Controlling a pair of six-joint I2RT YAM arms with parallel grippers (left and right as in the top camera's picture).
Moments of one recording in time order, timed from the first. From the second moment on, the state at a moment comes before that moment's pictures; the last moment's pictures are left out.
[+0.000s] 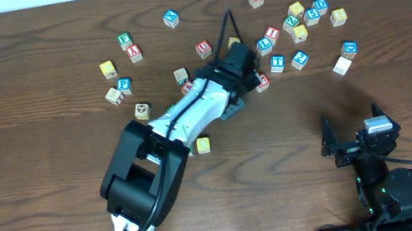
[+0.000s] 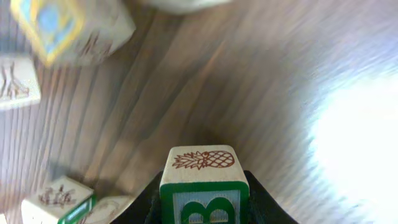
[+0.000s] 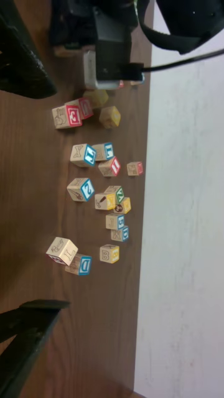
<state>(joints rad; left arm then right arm) -0.68 2.13 1.51 -0.64 -0.20 0.51 0.03 0.01 0.01 -0.07 -0.03 -0.01</state>
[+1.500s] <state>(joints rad) -0.67 2.12 1.51 -0.91 0.27 0.89 0.03 0.01 0.01 -0.07 -0.03 -0.01</state>
